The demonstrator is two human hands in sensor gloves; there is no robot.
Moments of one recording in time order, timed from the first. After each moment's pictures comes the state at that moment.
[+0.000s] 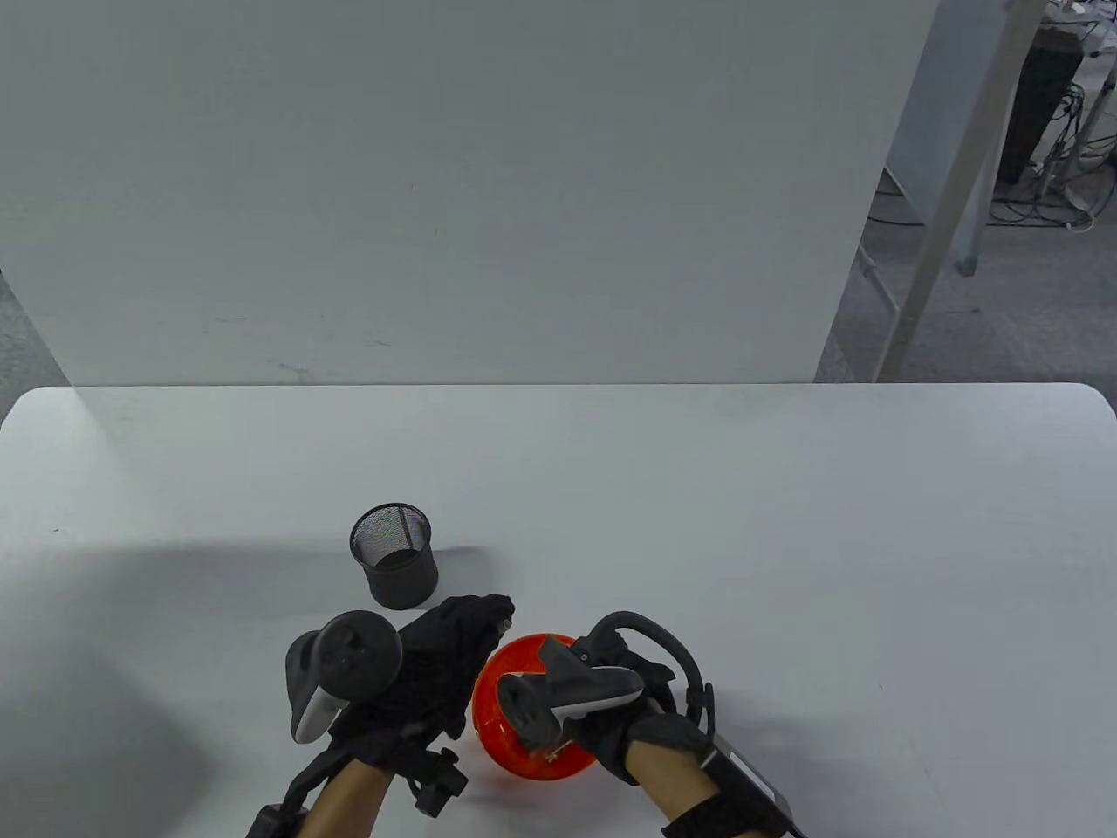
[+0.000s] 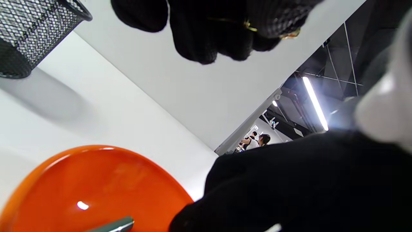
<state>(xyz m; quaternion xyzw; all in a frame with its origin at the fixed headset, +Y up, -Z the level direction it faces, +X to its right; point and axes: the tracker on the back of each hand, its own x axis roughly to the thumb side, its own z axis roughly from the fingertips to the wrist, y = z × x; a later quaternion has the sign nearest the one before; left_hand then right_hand) -0.189 -0.660 -0.347 0.03 -0.21 0.40 0.89 -0.009 -0.683 -0.348 -0.36 -0.12 -0.90 0.20</state>
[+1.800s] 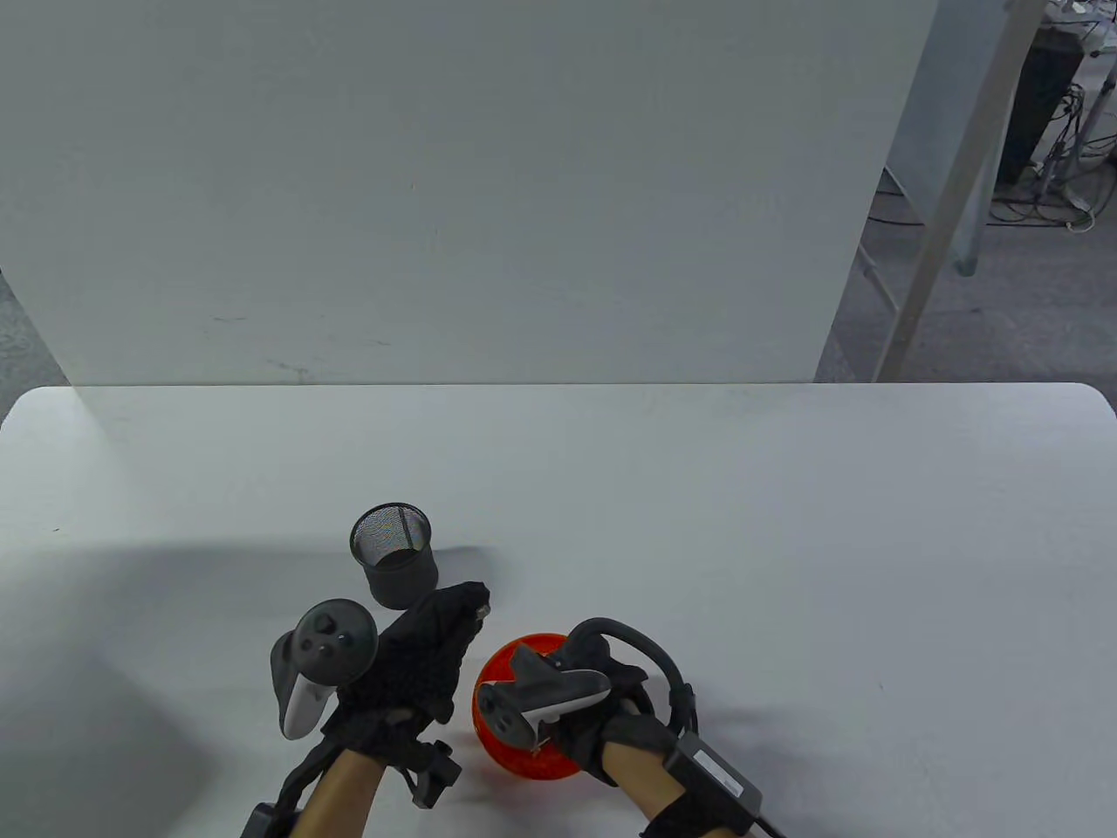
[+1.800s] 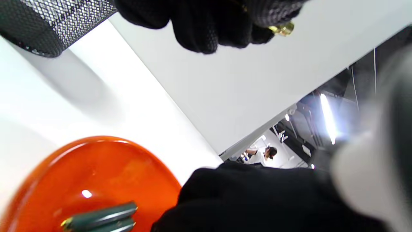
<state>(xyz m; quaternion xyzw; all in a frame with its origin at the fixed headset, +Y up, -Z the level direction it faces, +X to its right) -0.210 -0.677 -0.361 0.00 -0.15 0.50 0.85 -0.015 -0.658 -0.334 -0.36 -0.12 -0.90 0.20</state>
